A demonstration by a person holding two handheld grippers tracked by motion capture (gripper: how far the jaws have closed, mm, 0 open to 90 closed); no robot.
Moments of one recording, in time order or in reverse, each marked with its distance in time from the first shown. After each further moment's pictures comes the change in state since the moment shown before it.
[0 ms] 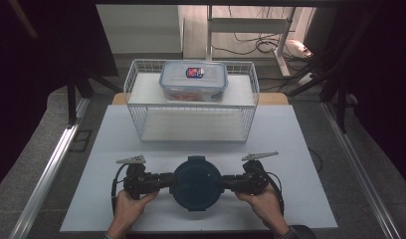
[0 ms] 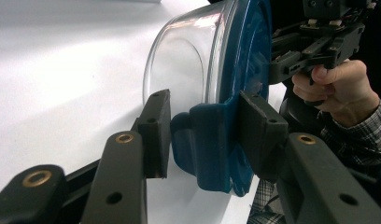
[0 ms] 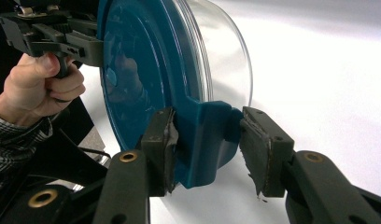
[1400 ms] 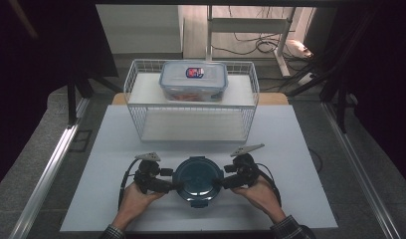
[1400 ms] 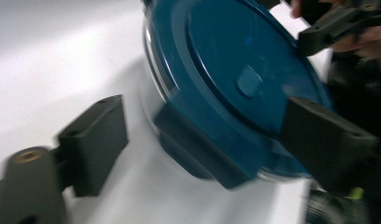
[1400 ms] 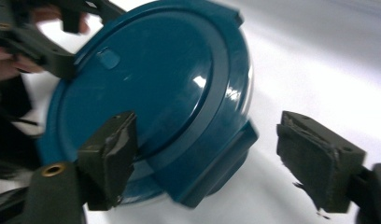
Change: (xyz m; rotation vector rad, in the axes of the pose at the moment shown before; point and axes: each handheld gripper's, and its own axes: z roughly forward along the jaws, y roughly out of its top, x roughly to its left) left arm 0.018 0.008 0.032 0.186 0.057 0.068; right arm -0.013 0.019 0.026 0.086 -0.101 -0.173
